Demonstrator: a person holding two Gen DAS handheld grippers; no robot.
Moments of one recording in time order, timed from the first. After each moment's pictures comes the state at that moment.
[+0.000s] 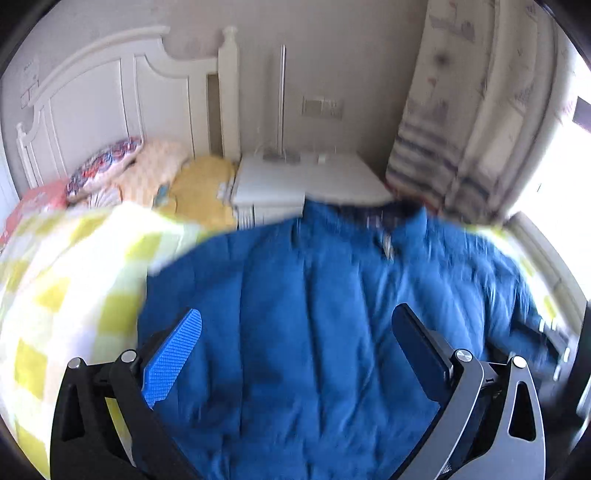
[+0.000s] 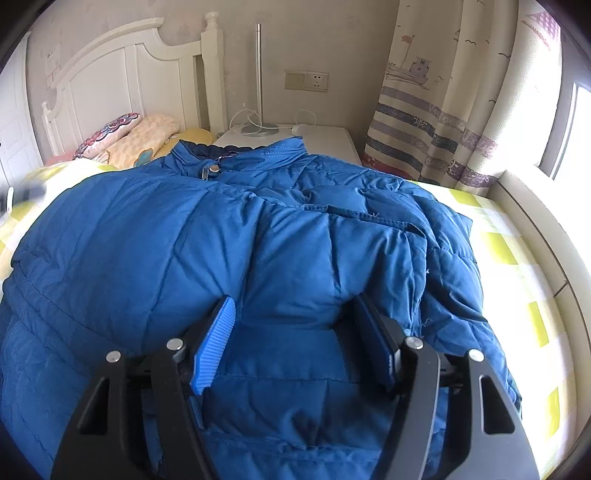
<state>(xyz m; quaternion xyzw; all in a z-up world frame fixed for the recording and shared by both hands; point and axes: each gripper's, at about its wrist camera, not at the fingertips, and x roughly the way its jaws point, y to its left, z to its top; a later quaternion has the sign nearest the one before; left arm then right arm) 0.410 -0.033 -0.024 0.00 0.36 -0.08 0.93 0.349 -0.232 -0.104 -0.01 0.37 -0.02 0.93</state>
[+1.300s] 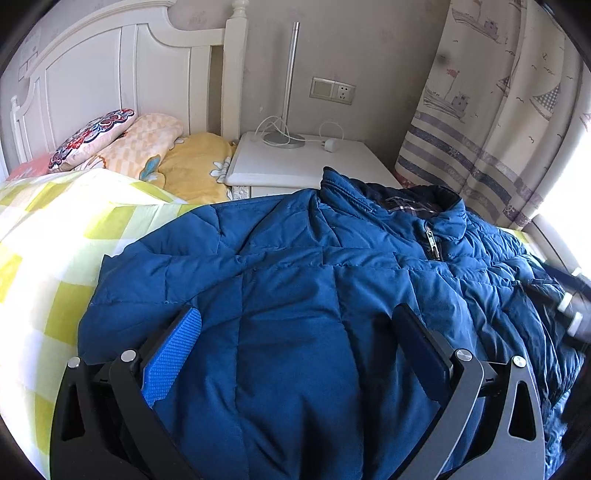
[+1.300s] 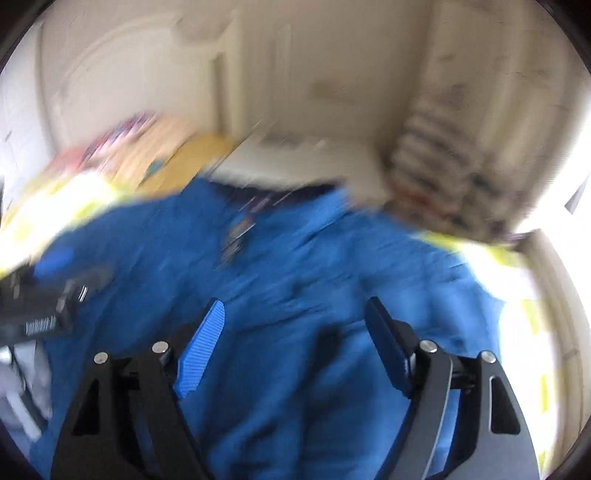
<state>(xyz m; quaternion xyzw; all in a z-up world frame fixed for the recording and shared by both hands) 0.451 -0.014 -0.095 -0.03 0.38 -0.09 0.92 0.418 -0.220 -0.060 -0.01 0.35 -0.02 0.94</state>
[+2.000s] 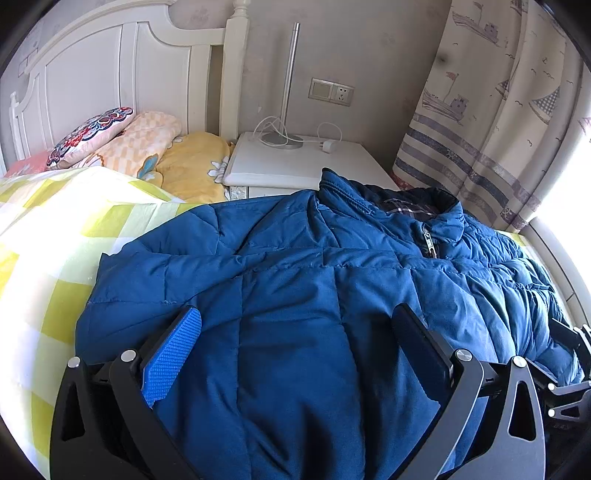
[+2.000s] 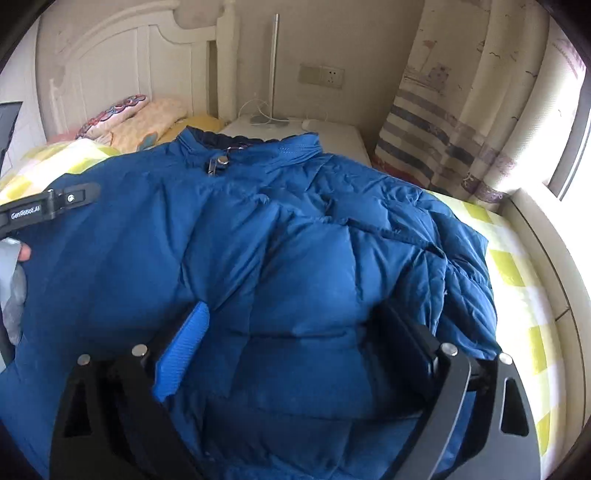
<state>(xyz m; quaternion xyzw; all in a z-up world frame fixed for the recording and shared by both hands) 0.452 -0.011 -0.096 -0.03 0.38 -0.10 0.92 0.372 -0.220 -0.107 -0.04 0.38 -0.01 0.92</state>
